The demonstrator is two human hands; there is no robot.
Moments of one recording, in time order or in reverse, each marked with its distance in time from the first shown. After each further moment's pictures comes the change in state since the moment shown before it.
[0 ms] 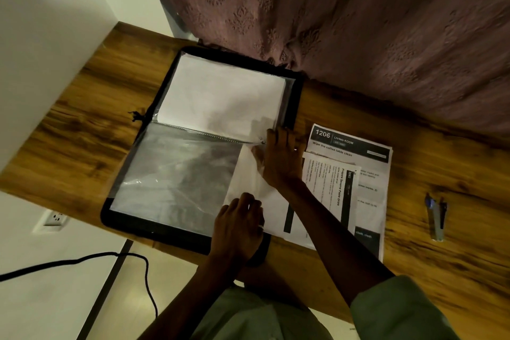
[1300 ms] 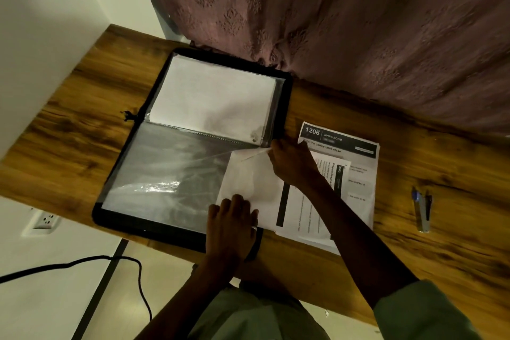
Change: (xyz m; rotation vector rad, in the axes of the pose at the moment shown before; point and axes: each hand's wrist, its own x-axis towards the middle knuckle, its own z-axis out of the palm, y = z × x) left_hand -0.008 0.007 0.014 0.292 0.038 -0.058; right_hand -0.009 0.053 -0.015 0.035 -0.047 -0.256
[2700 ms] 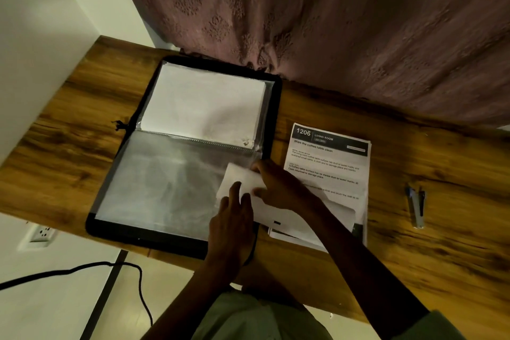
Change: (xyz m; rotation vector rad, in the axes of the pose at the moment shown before) left_hand 0.013 0.023 -0.046 -0.226 -0.203 -0.083; right_hand -0.038 -0.023 -0.028 0.510 -0.430 0.072
